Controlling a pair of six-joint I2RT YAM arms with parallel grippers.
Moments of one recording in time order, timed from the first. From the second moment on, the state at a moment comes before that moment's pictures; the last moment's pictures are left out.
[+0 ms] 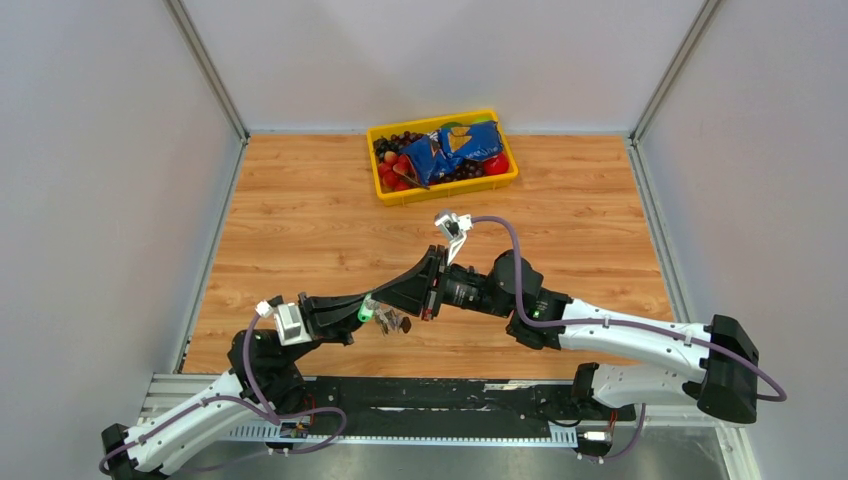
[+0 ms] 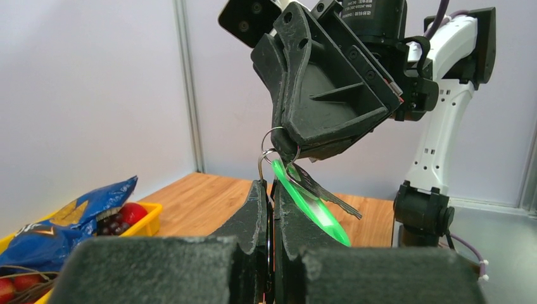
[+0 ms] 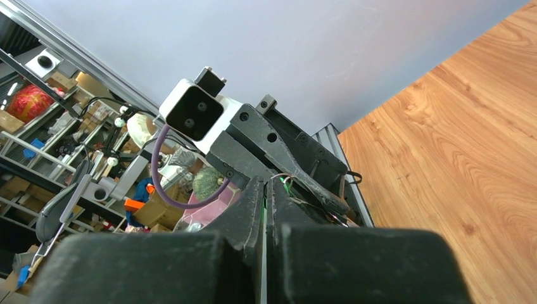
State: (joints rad) left arm -0.94 0.17 0.10 0.67 0.21 -0.08; right arm 1.17 1.15 0.82 0.52 -0.20 0.79
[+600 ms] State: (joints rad) left arm -0.95 0.17 0.10 0.62 0.27 -0.10; right arm 1.17 1.03 0.86 0.35 -0.17 0.68
